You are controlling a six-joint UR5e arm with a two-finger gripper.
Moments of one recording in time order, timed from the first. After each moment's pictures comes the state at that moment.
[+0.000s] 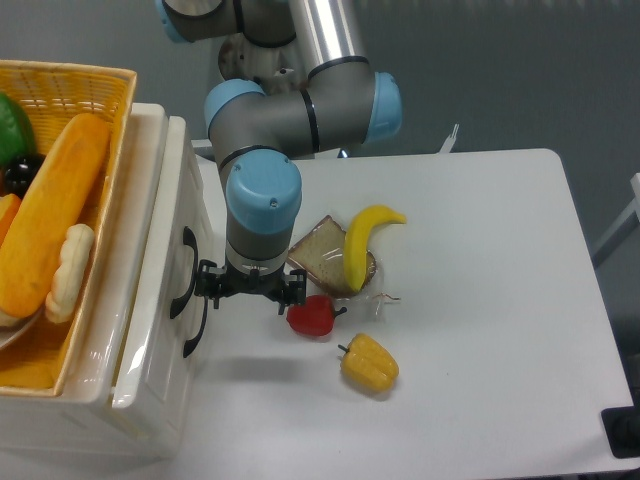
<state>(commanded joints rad) 2.28 -1.92 -1.60 -1.18 1.42 0.29</state>
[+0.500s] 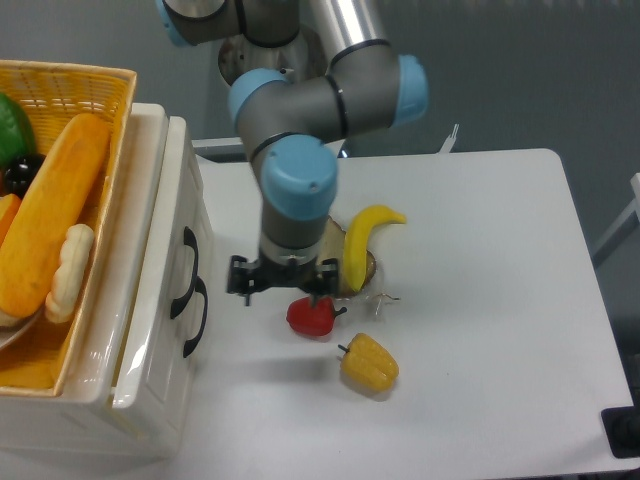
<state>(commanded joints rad) 2.46 -1.89 -1.58 -1.19 1.50 0.36</state>
